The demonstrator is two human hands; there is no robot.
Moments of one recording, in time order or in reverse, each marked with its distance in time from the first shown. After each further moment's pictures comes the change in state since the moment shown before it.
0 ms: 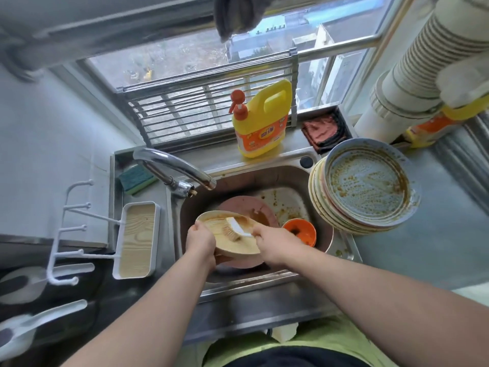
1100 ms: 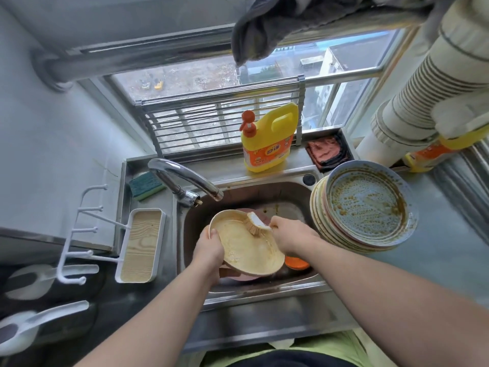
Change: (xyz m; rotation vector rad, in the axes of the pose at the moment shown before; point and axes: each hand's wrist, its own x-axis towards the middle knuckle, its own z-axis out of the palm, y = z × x) left_hand -0.040 0.002 -0.005 0.104 -0.140 0.124; right_hand 0.018 0.017 -0.043 -0.159 0.098 0.131
